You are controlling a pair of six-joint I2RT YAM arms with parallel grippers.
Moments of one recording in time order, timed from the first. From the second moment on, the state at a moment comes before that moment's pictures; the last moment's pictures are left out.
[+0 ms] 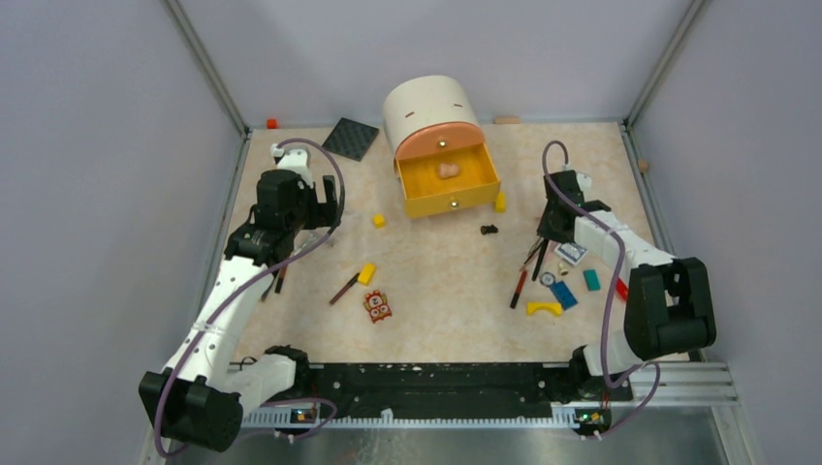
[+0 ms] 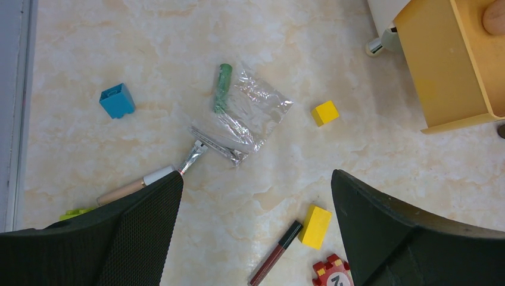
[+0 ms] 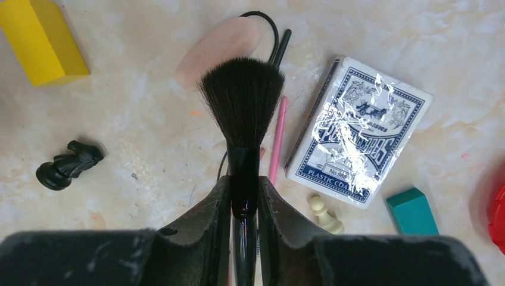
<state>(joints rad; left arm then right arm) -0.21 1.05 1.00 -0.49 -0.12 -0.16 0.19 1.48 0.93 -0.45 0.28 0.50</state>
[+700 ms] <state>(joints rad) -0.21 1.05 1.00 -0.49 -0.09 -0.17 0.20 1.11 0.93 -0.18 0.05 0.76</state>
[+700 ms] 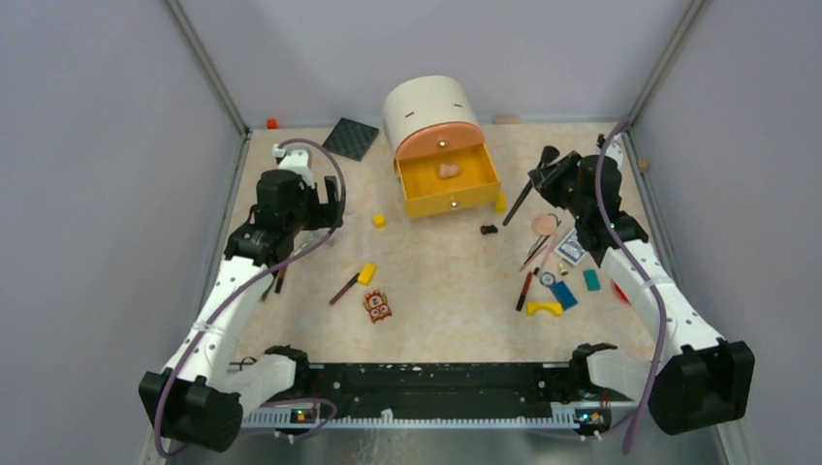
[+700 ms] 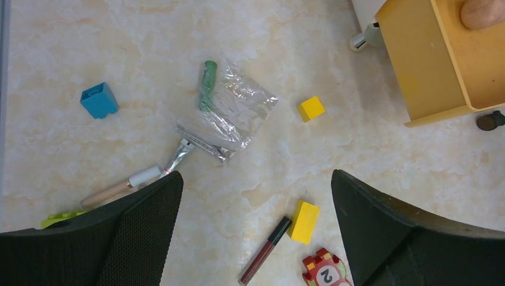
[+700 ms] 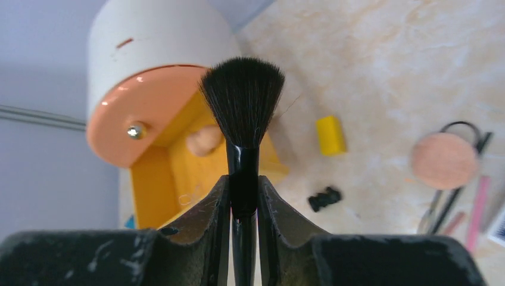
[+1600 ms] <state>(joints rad) -0.21 1.01 0.96 -0.48 -0.09 -0.16 0.52 1.57 1.25 0.10 0.28 1.10</state>
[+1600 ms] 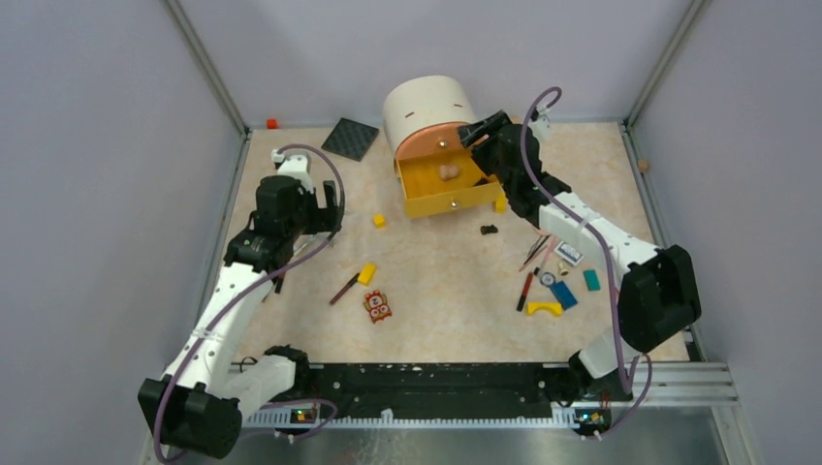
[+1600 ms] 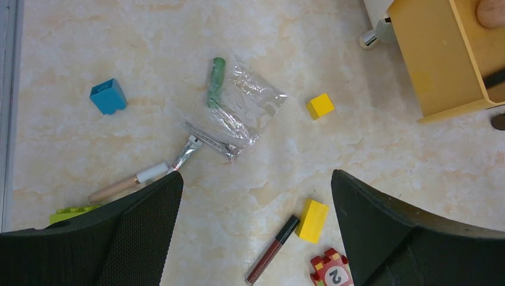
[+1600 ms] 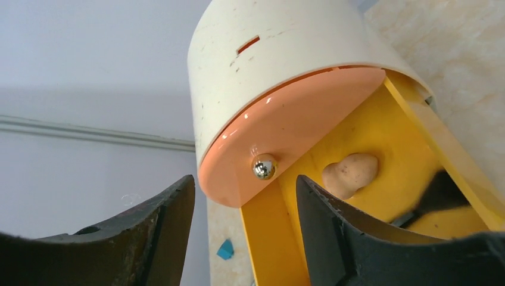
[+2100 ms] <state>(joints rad) -0.21 1.00 0.95 -0.48 -0.10 -0.16 0.49 1.13 1.14 -0.23 0.46 0.75</state>
